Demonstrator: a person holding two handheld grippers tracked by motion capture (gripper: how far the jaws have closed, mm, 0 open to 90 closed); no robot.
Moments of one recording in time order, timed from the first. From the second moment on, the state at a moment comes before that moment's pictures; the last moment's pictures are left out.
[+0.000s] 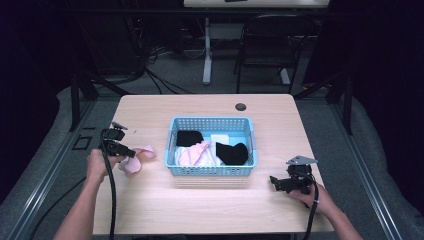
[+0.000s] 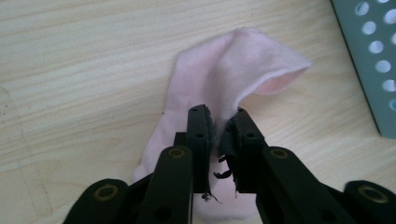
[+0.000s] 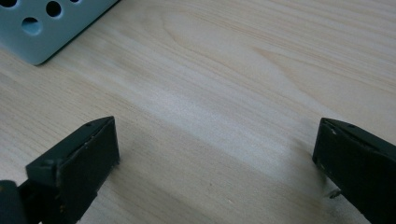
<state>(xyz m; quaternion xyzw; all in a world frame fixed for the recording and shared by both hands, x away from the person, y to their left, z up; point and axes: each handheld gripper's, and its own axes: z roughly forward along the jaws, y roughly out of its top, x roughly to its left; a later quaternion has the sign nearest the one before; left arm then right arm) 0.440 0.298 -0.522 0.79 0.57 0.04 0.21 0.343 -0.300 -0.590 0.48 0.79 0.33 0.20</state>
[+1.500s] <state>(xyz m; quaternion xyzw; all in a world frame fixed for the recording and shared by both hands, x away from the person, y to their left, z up) 0.445 0.145 -0.436 0.86 0.42 0.08 0.29 0.342 -0.301 -0.589 0.48 0.79 0.33 0.20</state>
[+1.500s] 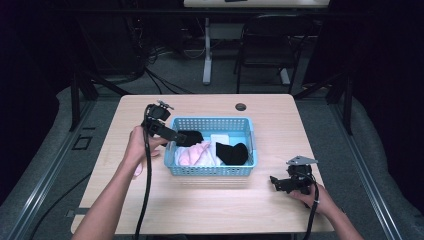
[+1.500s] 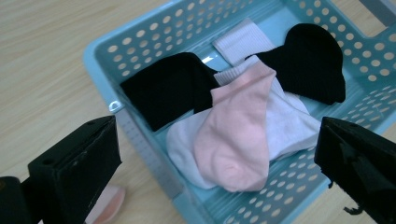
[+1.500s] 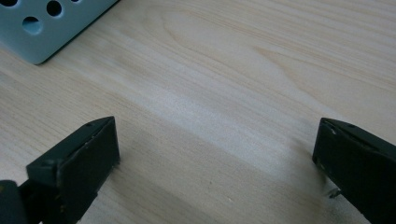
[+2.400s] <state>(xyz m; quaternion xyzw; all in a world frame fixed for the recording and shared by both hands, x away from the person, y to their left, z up) 0.467 0.081 -0.497 0.89 0.40 0.03 0.23 0.341 -0.301 -0.589 0.48 0.79 0.33 0.20</state>
